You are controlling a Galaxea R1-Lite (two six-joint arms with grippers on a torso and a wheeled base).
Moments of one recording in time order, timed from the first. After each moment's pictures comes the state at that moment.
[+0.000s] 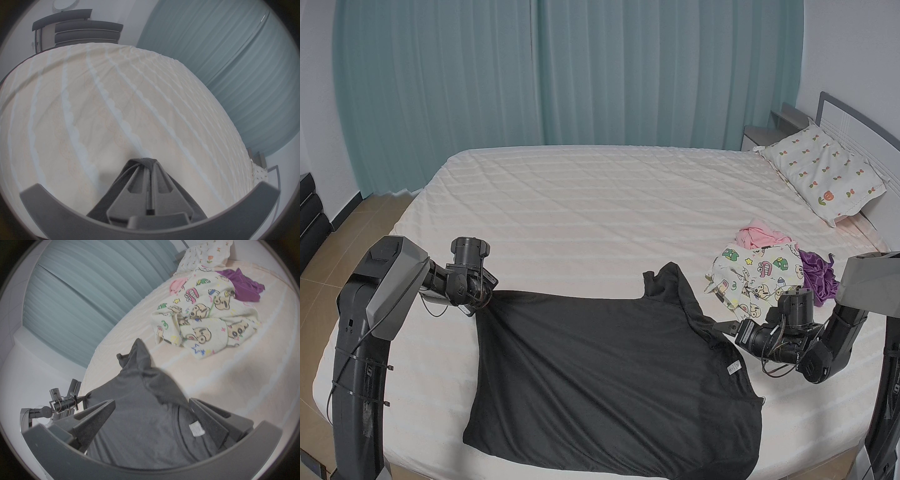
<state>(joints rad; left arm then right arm) -0.08 2.58 -1.67 -0.17 0.24 -0.96 0.17 2.26 -0.58 -1.09 0.20 0.67</state>
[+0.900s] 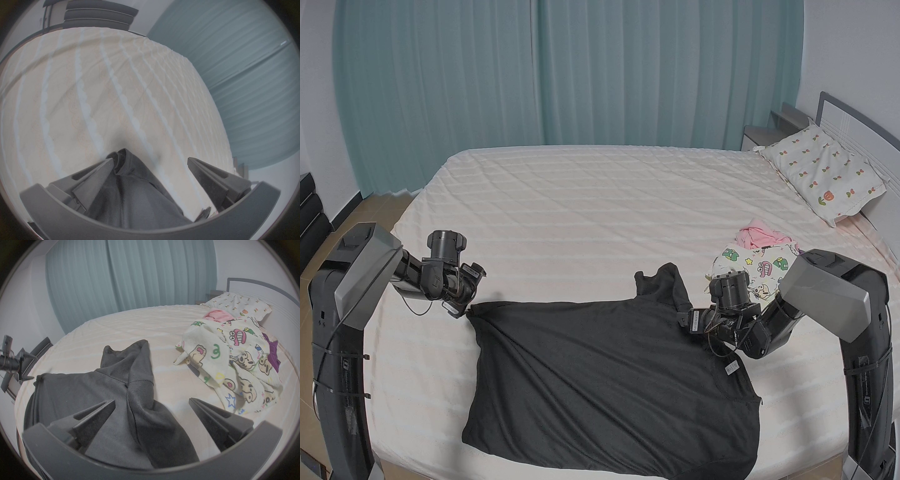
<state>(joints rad) -0.02 2.44 -1.50 -0.18 0.05 -1.10 0.34 2.48 -1.14 -0.74 -0.21 0.25</state>
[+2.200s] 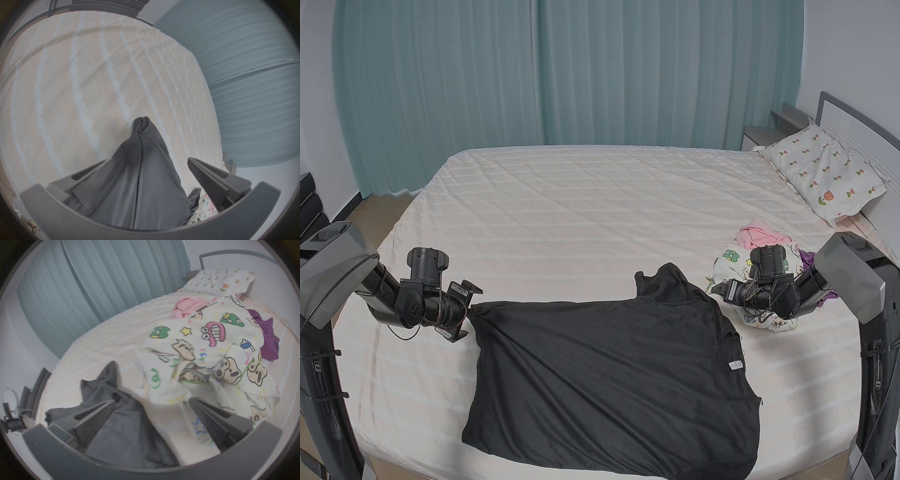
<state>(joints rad) -0.01 2.22 -1.05 -0.41 -0.10 -1.19 0.12 2.47 -1.33 -0.50 -0.03 0.40</state>
